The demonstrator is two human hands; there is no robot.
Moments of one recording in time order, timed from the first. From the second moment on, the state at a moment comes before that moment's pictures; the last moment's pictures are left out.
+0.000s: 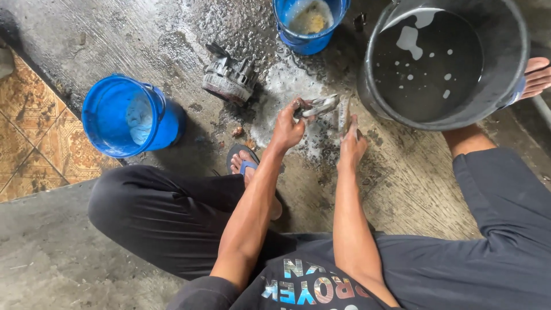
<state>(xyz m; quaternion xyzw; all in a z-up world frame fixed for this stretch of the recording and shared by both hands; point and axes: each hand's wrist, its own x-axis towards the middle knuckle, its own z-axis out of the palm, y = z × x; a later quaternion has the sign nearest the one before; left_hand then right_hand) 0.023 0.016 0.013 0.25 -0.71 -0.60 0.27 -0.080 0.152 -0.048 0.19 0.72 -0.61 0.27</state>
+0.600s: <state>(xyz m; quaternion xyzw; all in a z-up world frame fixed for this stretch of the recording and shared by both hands) -0.002 0.016 -0.016 0.35 -0.72 -0.51 0.31 -0.066 0.140 -0.028 0.06 0.82 -0.52 0.25</state>
